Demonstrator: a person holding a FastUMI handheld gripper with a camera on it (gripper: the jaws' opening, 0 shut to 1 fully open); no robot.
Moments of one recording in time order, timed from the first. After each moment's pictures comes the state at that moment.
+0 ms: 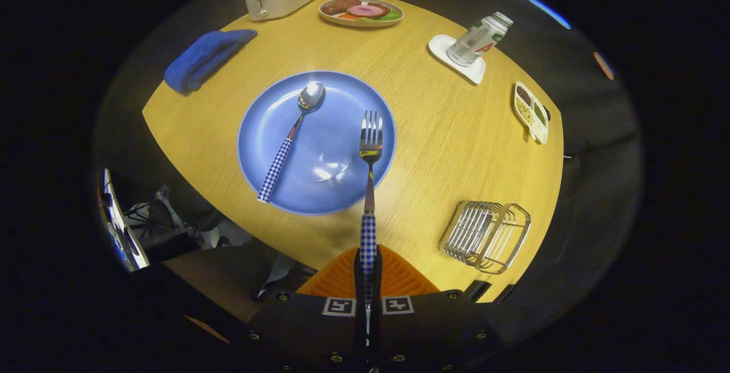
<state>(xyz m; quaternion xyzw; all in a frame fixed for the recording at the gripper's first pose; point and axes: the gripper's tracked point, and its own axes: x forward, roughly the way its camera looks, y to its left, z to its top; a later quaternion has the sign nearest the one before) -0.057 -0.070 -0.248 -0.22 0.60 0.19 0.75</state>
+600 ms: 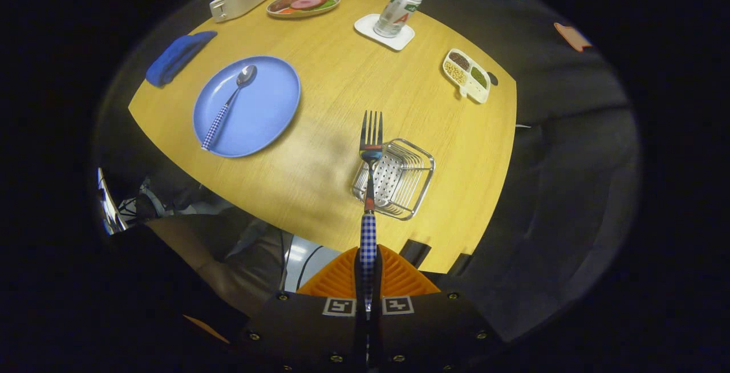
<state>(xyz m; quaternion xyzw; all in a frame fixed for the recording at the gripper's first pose) -0.061 -0.211 -0.211 -0.25 0.64 0.13 0.72</state>
